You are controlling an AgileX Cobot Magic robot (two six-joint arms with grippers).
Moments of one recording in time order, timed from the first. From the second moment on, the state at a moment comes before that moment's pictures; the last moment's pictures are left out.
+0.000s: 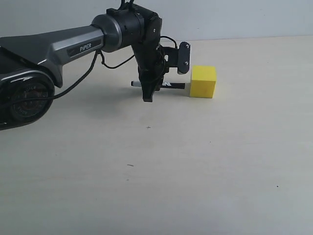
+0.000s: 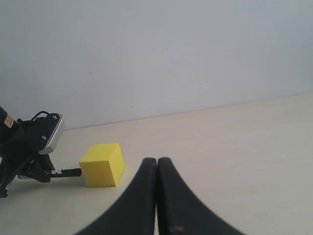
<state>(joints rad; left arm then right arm) -0.64 2.57 -2.25 0.08 0.98 1.08 0.19 0.00 0.00 0.12 0.17 0.06</state>
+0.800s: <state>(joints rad) -0.75 2.38 -1.93 0.48 0.80 0.57 0.19 0.00 0.00 0.12 0.17 0.06</state>
